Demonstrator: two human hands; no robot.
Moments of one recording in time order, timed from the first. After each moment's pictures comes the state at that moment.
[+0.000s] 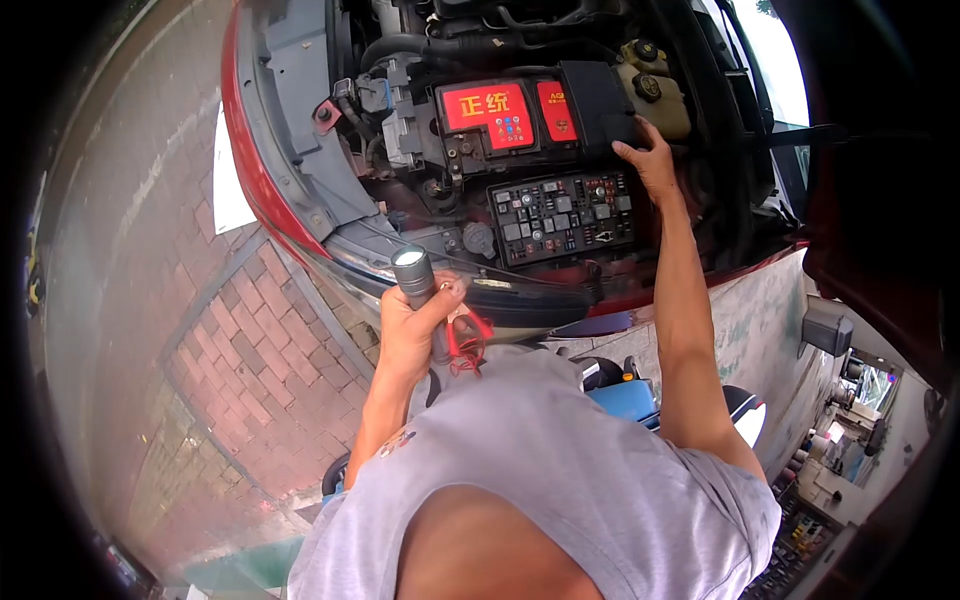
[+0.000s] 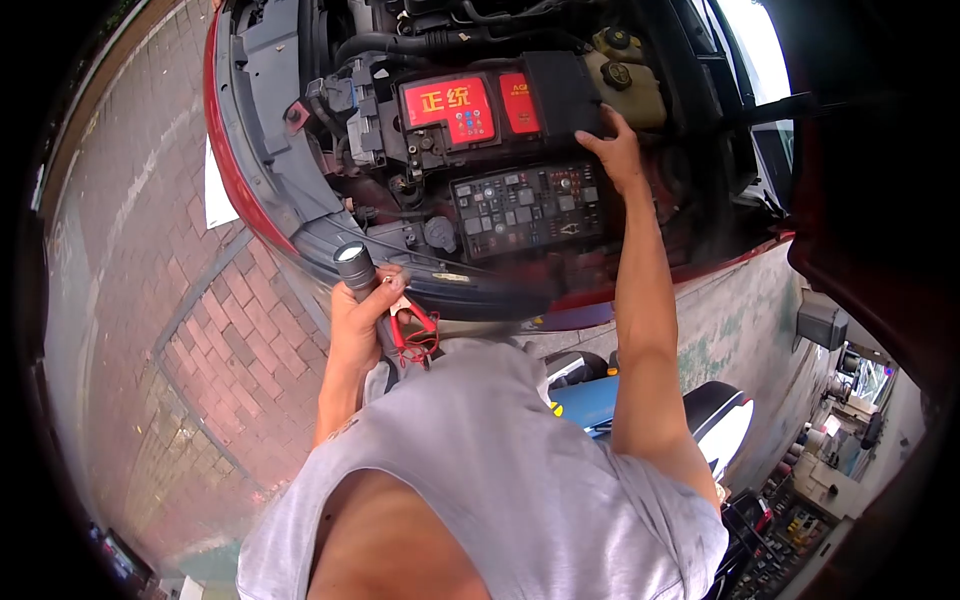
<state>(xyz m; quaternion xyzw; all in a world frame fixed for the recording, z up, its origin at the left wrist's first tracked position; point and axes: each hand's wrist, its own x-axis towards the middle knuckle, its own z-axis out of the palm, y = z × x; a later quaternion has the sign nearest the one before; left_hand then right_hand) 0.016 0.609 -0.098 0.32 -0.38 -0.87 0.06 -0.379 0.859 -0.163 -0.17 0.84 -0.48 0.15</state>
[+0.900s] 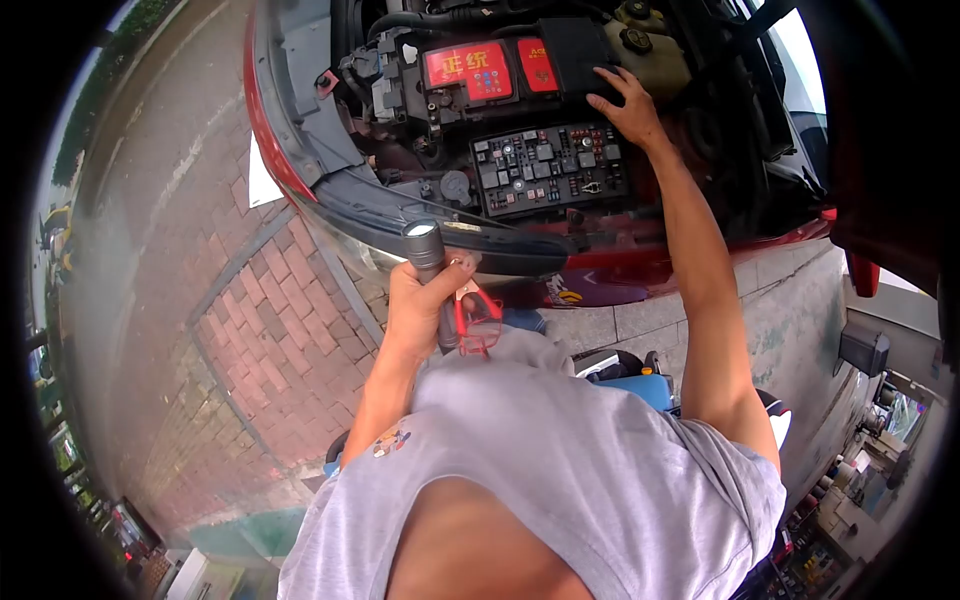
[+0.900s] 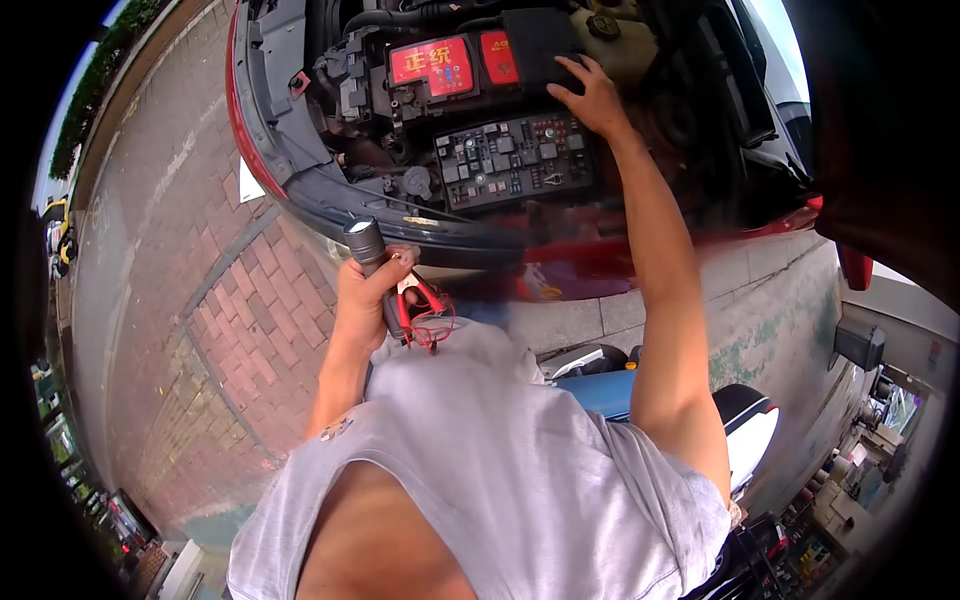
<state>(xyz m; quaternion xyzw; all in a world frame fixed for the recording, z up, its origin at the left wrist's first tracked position) 0.029 0.715 -0.078 0.36 -0.43 -0.83 0.05 -0.400 0.875 -0.191 -0.40 0.87 -0.30 -0.02</state>
